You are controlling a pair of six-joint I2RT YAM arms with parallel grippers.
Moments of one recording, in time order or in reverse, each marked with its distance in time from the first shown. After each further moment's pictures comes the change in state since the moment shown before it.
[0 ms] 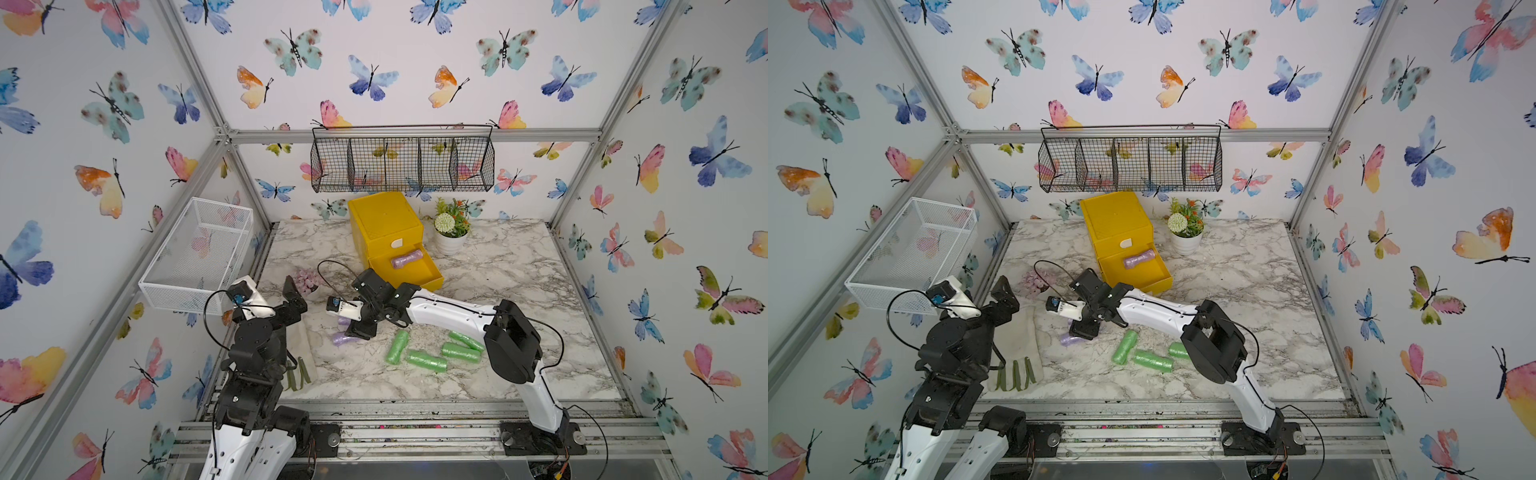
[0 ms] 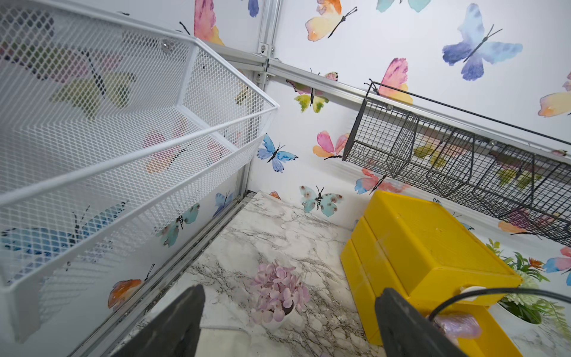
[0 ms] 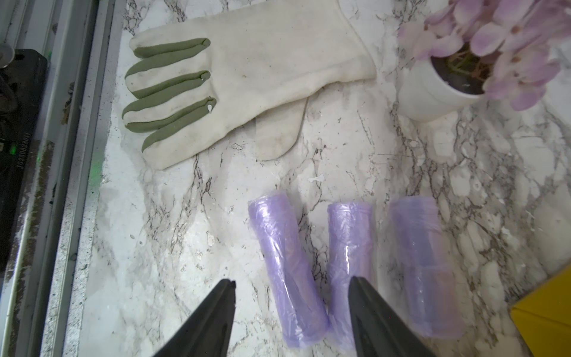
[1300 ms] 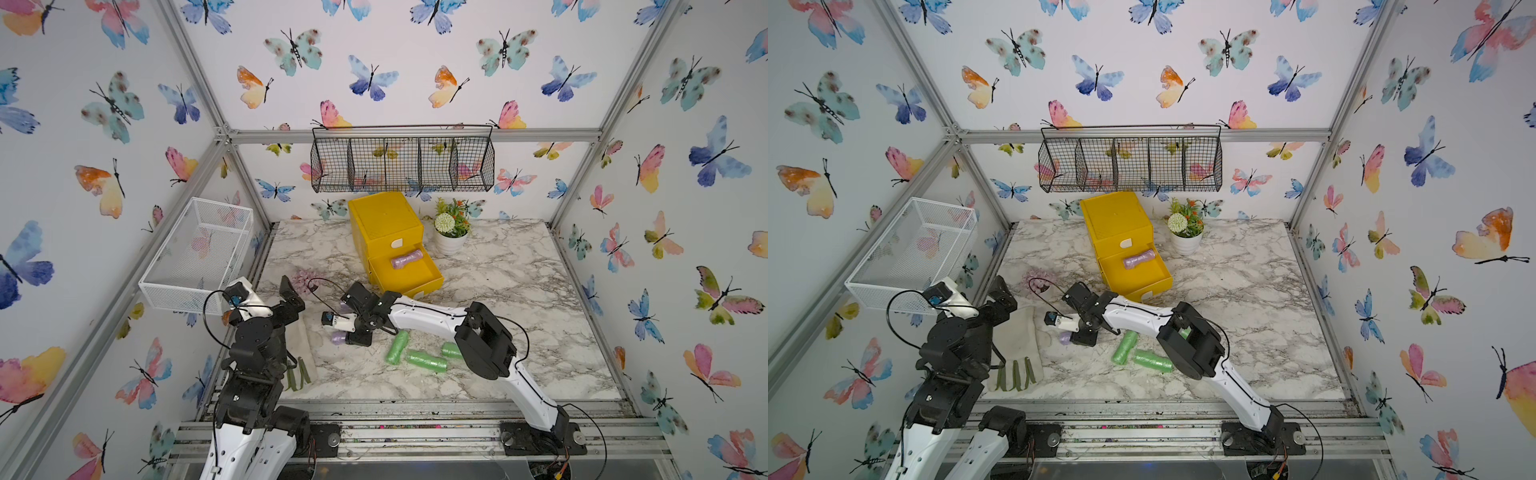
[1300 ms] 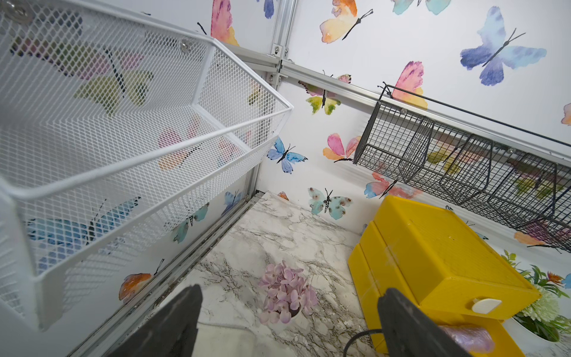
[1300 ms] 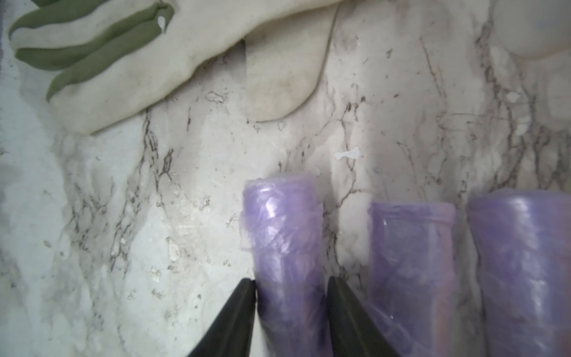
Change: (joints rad) left arm 0.006 0.007 0.000 -0.001 -0.028 -0.014; right arm 0.016 0.160 0.085 -0.056 0.048 -0.015
